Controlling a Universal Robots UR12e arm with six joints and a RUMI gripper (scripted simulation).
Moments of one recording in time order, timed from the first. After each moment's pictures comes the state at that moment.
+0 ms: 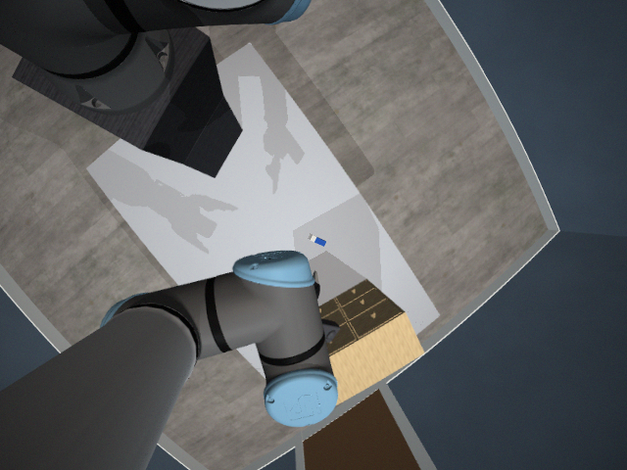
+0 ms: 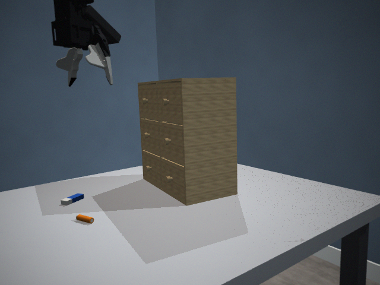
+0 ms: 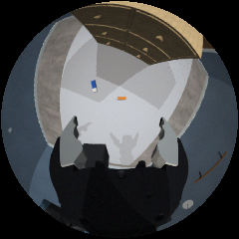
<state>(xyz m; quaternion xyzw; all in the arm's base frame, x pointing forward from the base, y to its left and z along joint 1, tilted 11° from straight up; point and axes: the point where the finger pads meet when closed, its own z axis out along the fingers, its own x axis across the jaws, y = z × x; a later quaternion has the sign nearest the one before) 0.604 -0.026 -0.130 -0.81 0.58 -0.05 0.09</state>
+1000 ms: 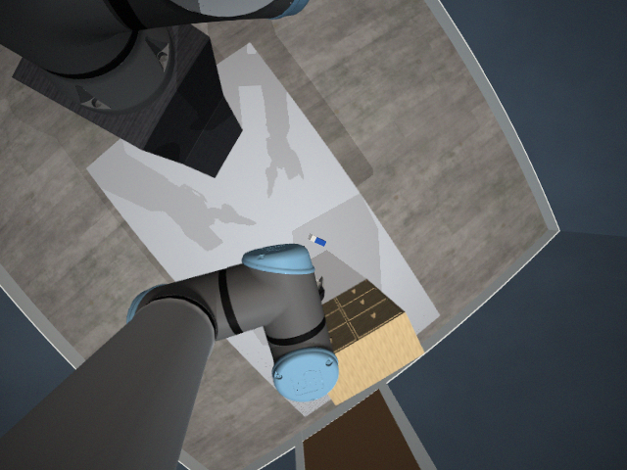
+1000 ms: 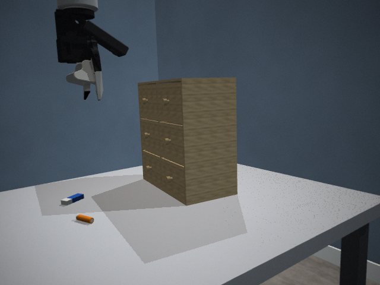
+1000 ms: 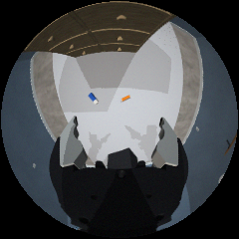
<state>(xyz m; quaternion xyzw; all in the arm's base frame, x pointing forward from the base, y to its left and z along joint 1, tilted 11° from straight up) 0.613 -0.024 -0.164 -0.66 0.75 -0.03 0.09</state>
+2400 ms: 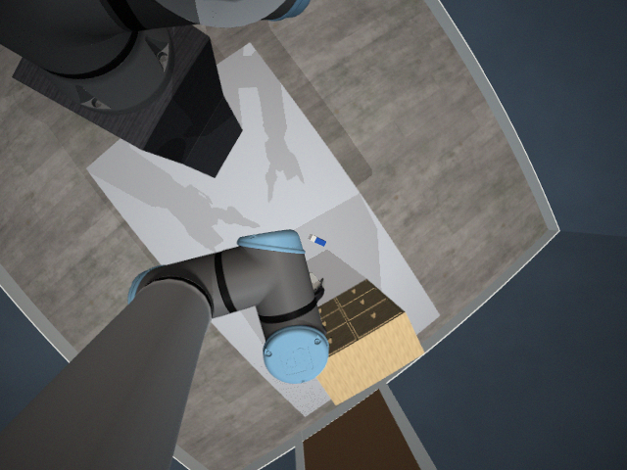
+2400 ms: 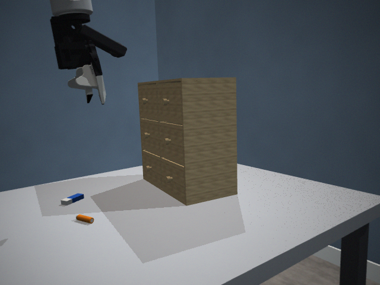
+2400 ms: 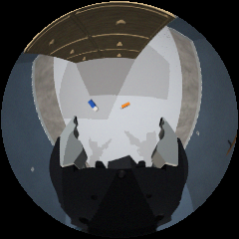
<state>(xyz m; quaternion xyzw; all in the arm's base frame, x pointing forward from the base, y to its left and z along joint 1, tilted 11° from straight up) 0.623 -0.025 -0.172 -0.65 0.75 -0.07 0.13</state>
